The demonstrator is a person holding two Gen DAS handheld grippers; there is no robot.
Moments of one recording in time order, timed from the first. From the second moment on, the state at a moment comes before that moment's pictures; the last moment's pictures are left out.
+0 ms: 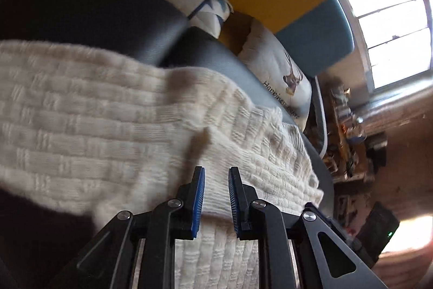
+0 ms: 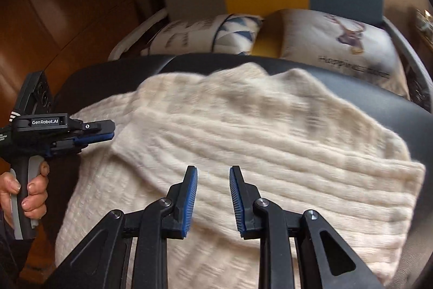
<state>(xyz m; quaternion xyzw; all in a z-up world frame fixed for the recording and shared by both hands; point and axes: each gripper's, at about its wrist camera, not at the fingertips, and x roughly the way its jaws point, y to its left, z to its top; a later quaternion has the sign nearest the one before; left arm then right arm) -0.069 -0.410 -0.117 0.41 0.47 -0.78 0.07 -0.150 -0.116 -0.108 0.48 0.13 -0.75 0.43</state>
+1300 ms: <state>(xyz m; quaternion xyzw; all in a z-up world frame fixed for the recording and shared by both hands) 0.292 -0.669 -0.197 0.14 0.73 -0.60 0.28 -0.044 -0.098 -0.136 0.52 0.05 -0.74 0.42</state>
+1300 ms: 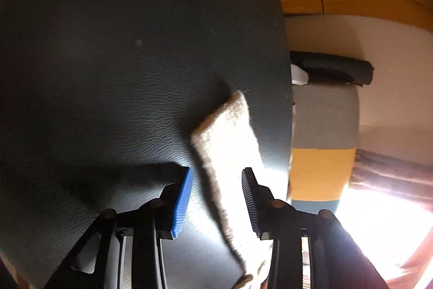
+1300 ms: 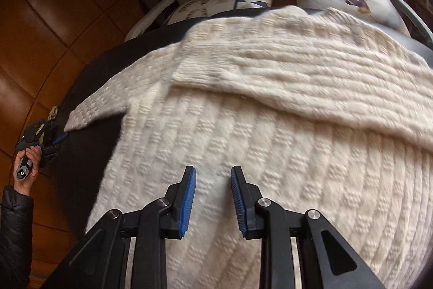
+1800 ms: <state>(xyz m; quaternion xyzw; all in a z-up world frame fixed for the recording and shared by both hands) 0.269 -0.685 -0.203 0.11 0.76 -0.55 0.34 -0.048 -0.077 -0.146 0.52 0.03 -0.75 0.42</state>
